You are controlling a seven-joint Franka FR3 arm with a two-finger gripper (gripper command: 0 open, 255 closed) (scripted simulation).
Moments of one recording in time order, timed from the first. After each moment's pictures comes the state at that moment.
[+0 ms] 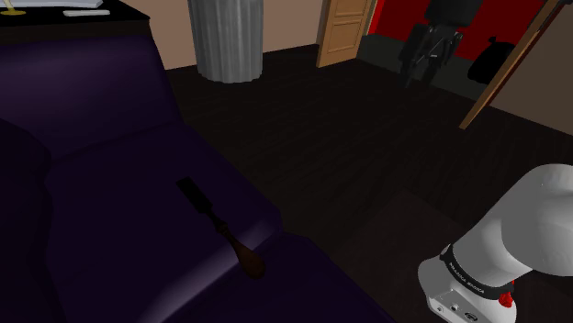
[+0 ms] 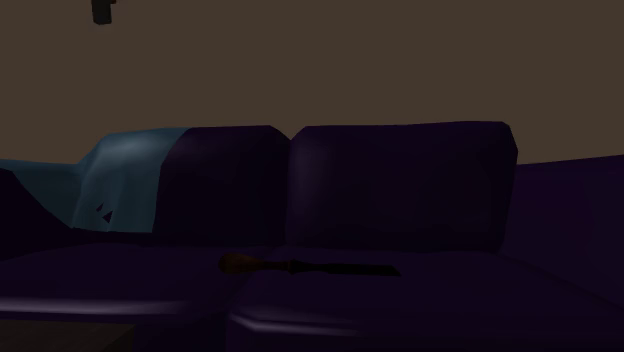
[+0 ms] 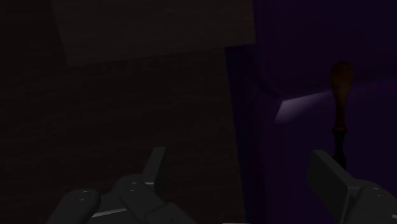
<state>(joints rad) 0.01 -0.77 -0.02 -2.30 0.11 1.51 0.13</state>
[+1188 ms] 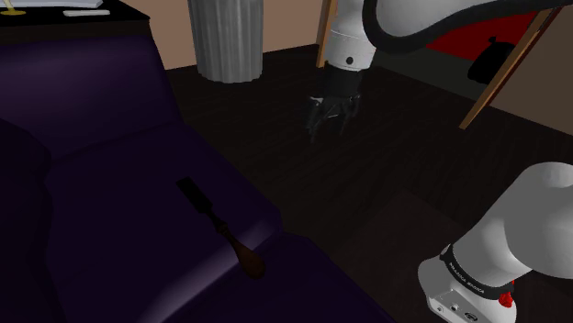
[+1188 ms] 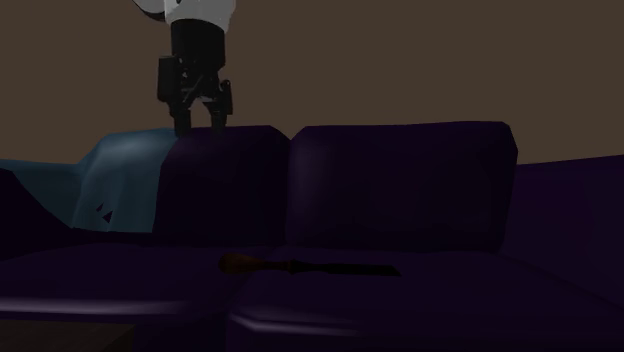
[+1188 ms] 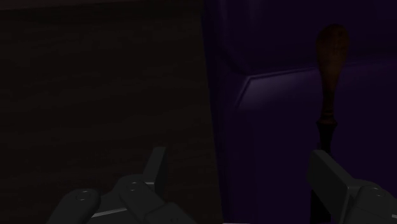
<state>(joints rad) 0.09 -0.44 0.23 -2.39 0.19 1.97 0.31</state>
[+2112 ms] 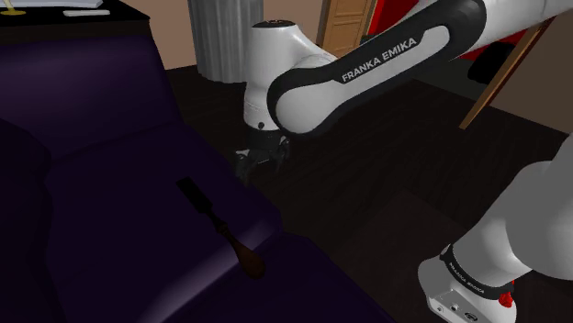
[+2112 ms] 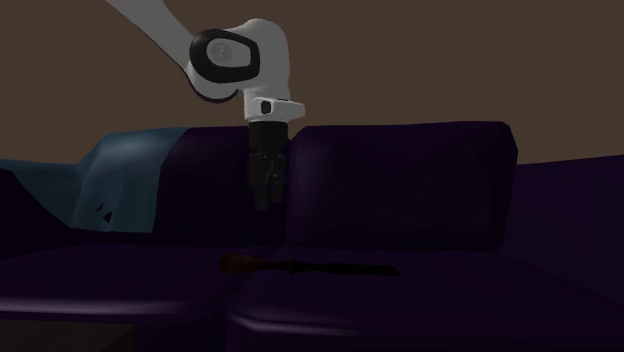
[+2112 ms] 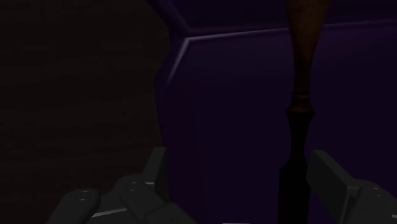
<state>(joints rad) 0.13 0.07 0.40 -2.20 0.01 2.29 0.58</state>
